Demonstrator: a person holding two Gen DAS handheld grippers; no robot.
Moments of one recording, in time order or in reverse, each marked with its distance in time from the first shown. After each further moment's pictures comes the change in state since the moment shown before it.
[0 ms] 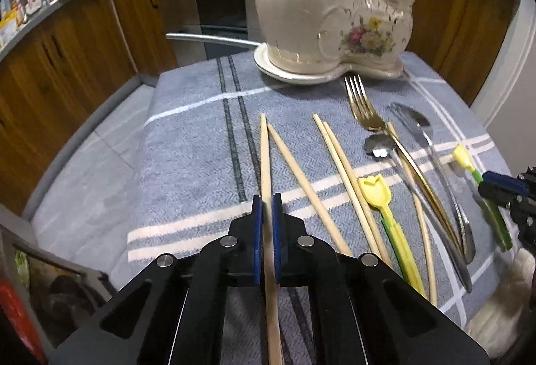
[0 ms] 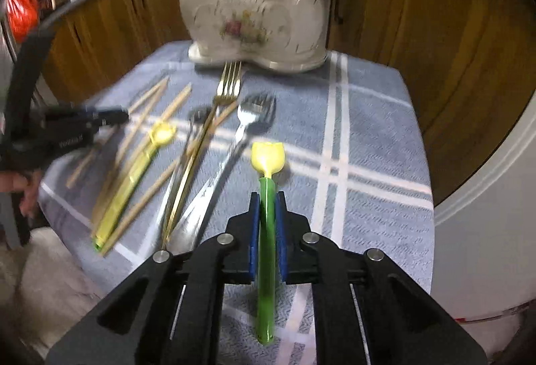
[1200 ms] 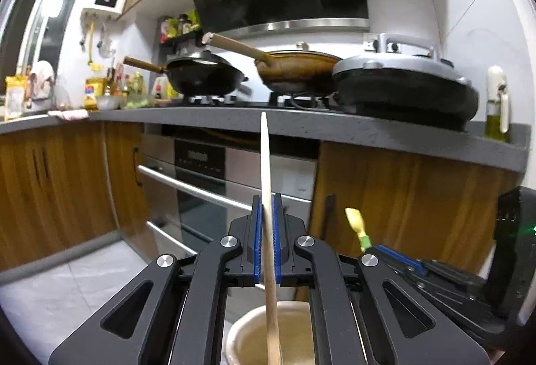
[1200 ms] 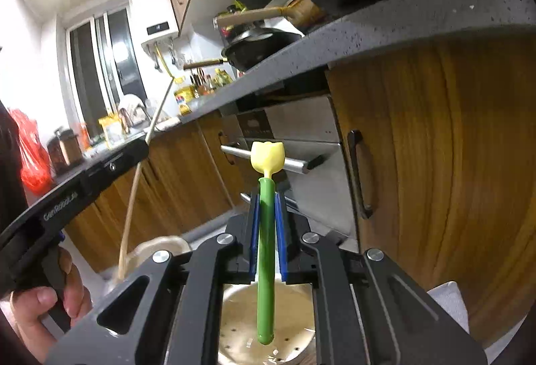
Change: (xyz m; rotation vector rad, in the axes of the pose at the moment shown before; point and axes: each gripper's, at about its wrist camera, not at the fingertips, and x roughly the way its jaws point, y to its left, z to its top) left arm -0.025 -0.012 0.211 -0.047 -0.724 -0.047; right arm 0.052 -0.050 0.207 0.203 -0.592 0.158
